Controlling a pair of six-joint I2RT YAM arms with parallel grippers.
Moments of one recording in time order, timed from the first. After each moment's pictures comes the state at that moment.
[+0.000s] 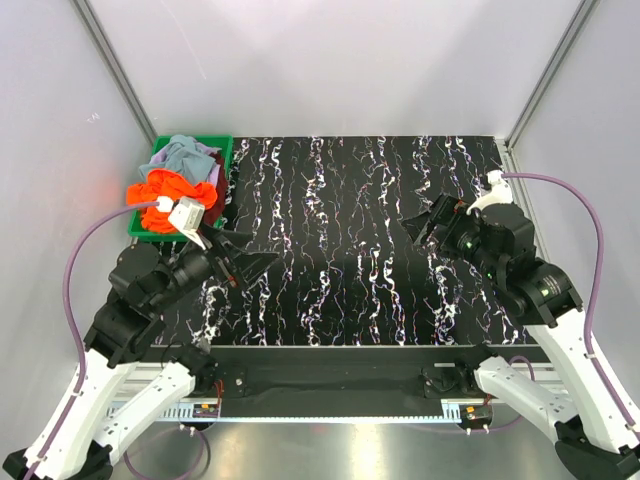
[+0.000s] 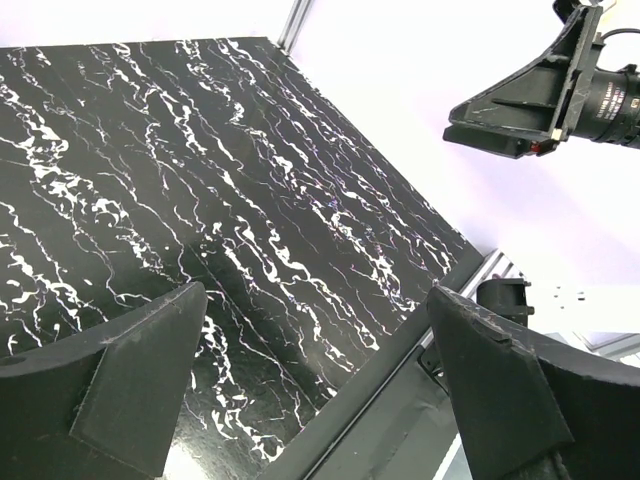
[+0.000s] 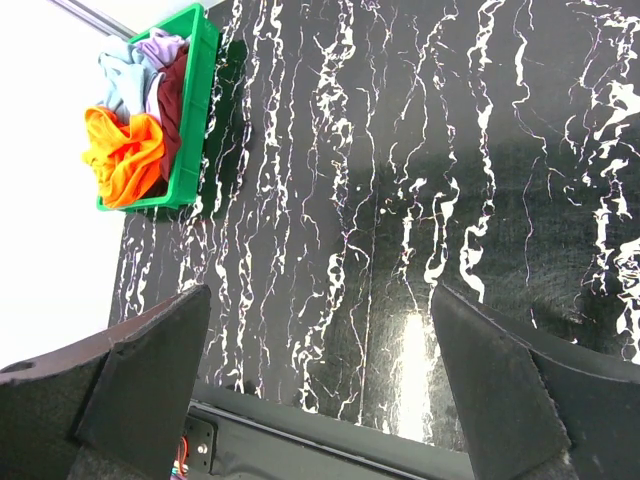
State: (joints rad) left arm -0.53 0.56 0.95 -0.44 0.31 -0.44; right arm 0.48 0.81 1.15 -0.73 0.09 0.68
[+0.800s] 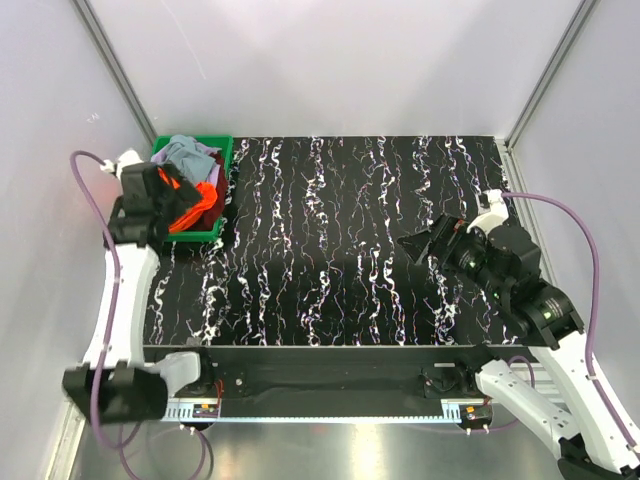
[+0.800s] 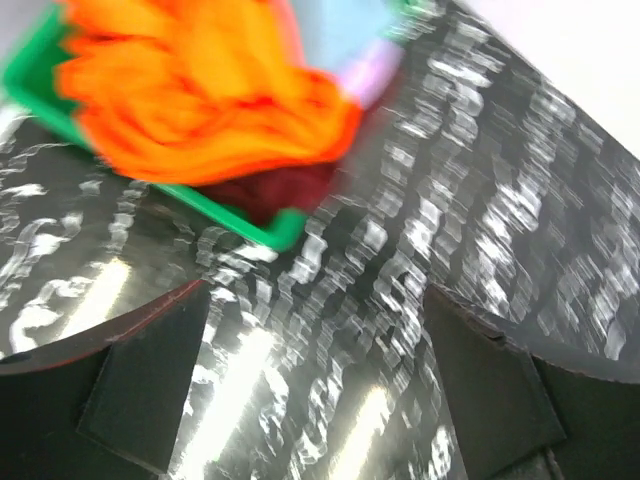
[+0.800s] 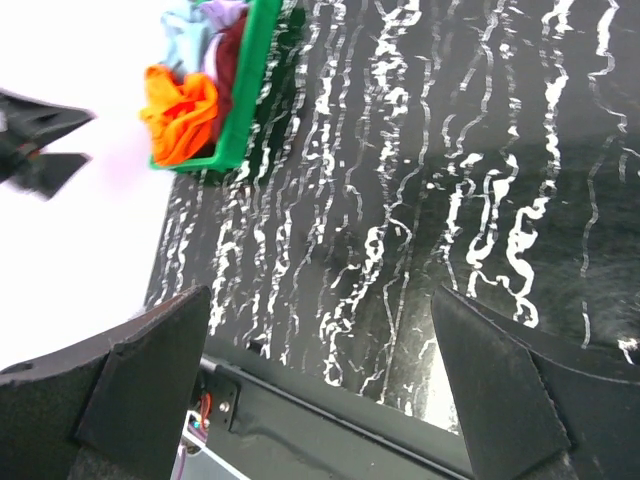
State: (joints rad) left arm 0.02 1.08 1.18 -0.67 -0.18 -0.55; right arm 0.48 0.68 1.01 -0.66 -0.04 0.70
